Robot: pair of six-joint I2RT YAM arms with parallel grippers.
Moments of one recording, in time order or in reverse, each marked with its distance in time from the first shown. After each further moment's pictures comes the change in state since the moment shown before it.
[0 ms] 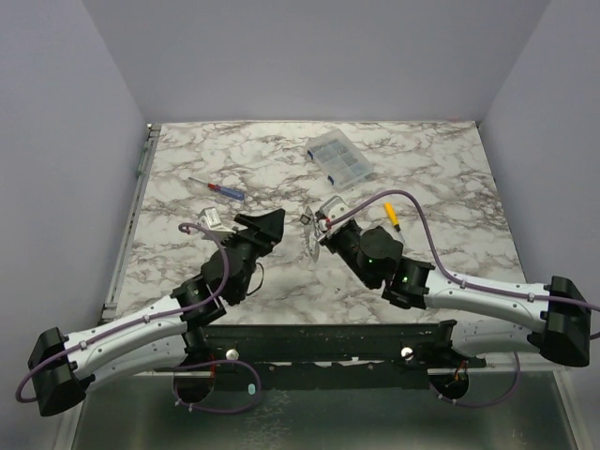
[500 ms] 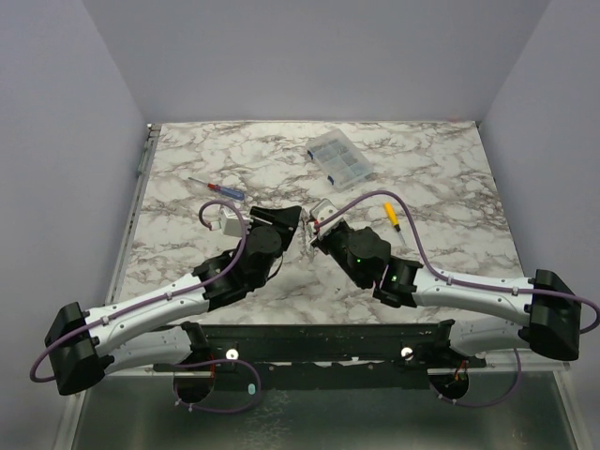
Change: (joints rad) left arm 0.000 0.206 0.170 -0.219 0.062 -0.418; right arm 0.000 0.063 0.000 0.027 0.001 -0.008
